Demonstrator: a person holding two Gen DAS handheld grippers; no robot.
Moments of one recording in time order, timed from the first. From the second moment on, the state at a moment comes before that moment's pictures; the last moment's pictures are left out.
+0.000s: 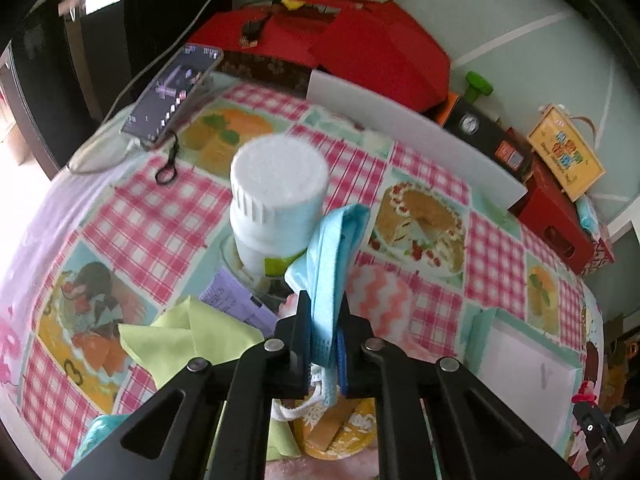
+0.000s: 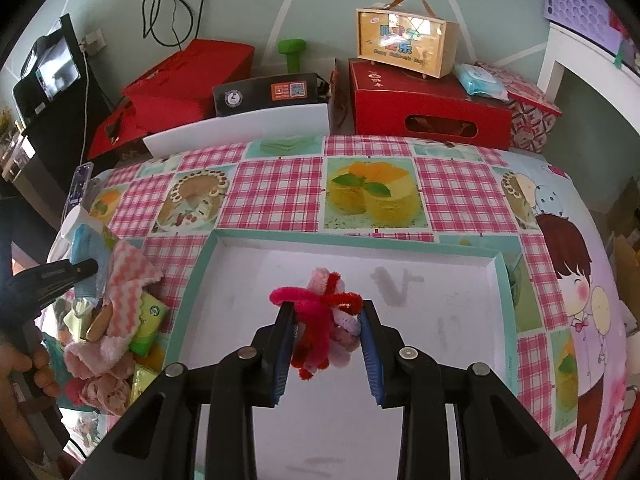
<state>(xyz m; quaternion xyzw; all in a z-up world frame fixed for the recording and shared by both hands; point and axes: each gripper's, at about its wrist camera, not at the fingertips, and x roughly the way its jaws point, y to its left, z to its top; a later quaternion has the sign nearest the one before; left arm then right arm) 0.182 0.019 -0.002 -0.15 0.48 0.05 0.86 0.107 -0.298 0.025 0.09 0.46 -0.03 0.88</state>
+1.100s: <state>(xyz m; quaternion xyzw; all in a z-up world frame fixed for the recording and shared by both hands) 0.122 -0.182 0.049 0.02 0.43 -0.20 0.88 0.056 -0.410 0.045 0.14 0.41 -0.19 0.88</state>
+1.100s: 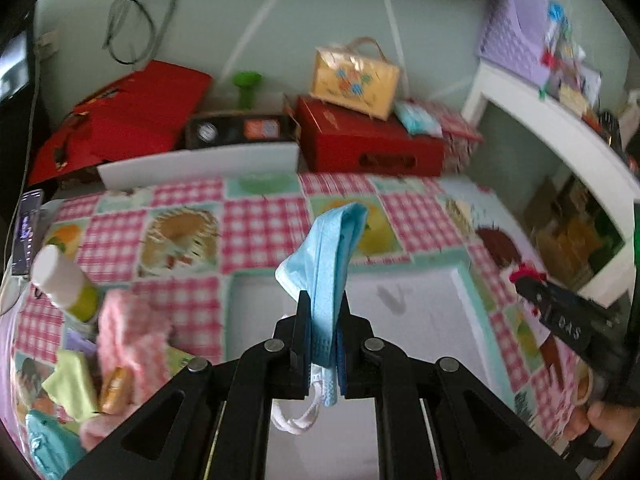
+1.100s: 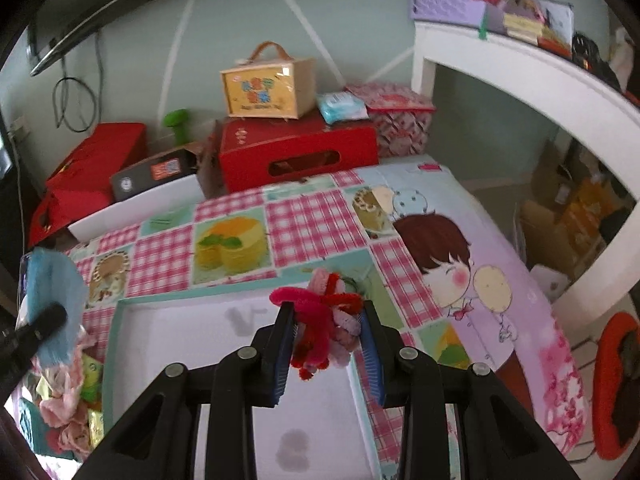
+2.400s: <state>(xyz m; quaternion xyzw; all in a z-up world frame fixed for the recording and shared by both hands) 0.135 -0.221 -0.017 0.09 0.50 -0.17 0.85 0.102 -0.393 -0.017 0.12 0.49 -0.16 0.85</state>
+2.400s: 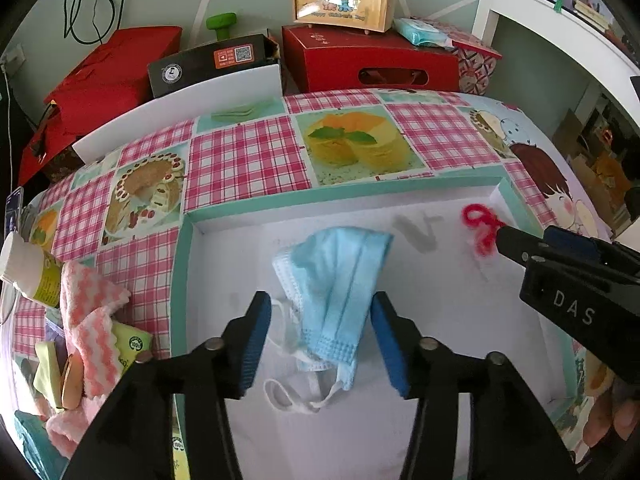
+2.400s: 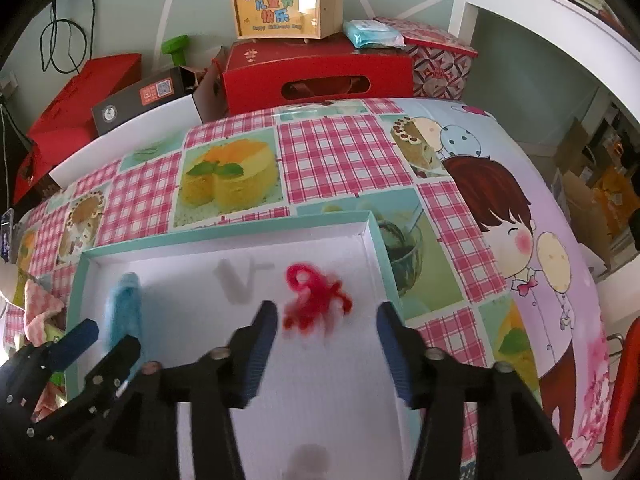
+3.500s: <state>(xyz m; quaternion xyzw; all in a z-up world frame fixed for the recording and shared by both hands) 0.158 -0.118 0.035 -0.06 0.46 -0.08 0.88 0.083 -0.387 0.028 0.08 0.44 -0.19 0.87</state>
